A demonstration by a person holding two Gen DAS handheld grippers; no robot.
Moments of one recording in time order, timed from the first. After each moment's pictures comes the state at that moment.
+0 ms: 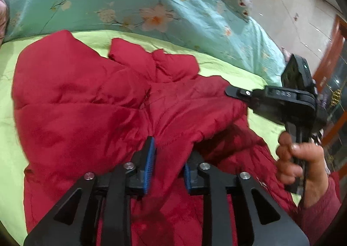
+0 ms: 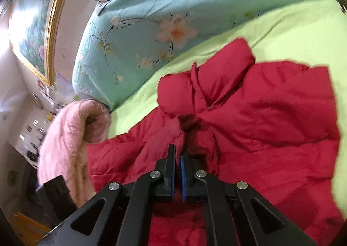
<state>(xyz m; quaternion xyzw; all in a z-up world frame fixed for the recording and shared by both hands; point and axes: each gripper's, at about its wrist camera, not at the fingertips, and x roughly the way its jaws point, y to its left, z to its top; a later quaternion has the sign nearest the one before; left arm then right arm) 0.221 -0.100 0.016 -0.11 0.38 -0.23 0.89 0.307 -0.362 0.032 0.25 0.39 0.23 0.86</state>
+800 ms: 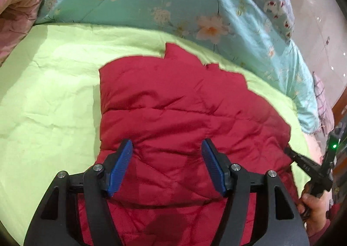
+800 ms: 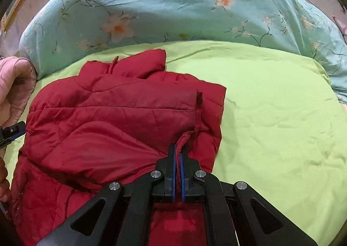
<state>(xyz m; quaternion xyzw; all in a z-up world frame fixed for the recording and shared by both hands) 0.266 -0.039 -0.006 -0.14 0.41 -0.11 0.90 0.261 -0.415 0.003 0.03 0.39 0.02 0.92</state>
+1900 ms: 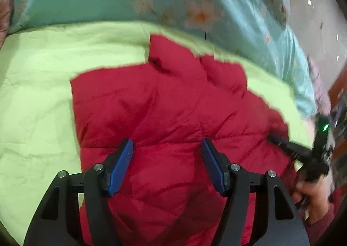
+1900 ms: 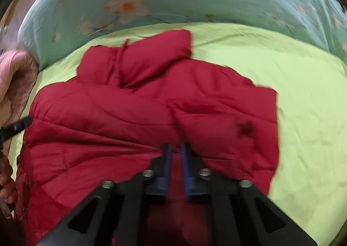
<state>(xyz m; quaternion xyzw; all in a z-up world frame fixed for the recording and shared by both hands) 0.316 -0.057 -0.020 -0.09 0.44 -0.16 0.88 0.328 -0.379 -0.021 0.04 0.44 0.05 0.90</state>
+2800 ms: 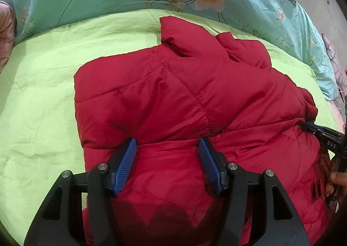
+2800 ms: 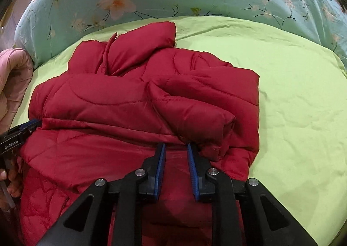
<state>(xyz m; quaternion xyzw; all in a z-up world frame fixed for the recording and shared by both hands) 0.320 -0.066 -0.045 -0.03 0.43 -0.11 0.89 0.318 -0.395 -0.027 0.02 0.44 0.04 0.89</state>
